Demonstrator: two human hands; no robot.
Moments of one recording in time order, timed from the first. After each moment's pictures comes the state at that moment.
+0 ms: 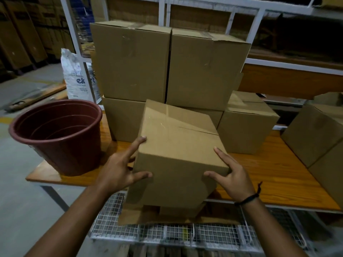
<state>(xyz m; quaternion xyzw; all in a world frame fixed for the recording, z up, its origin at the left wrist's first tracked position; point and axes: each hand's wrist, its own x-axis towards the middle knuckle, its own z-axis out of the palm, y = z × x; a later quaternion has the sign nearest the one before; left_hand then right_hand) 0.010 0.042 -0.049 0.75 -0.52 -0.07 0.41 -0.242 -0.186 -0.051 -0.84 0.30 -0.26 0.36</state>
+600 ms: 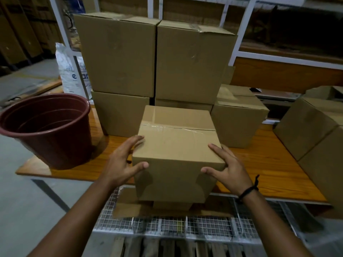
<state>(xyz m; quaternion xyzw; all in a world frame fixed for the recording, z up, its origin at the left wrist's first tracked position) -0.018 0.008 -0.073 0.73 -0.49 -0.07 0.46 -0.275 -0.214 -0.048 -0.86 0.32 -0.21 0.33</state>
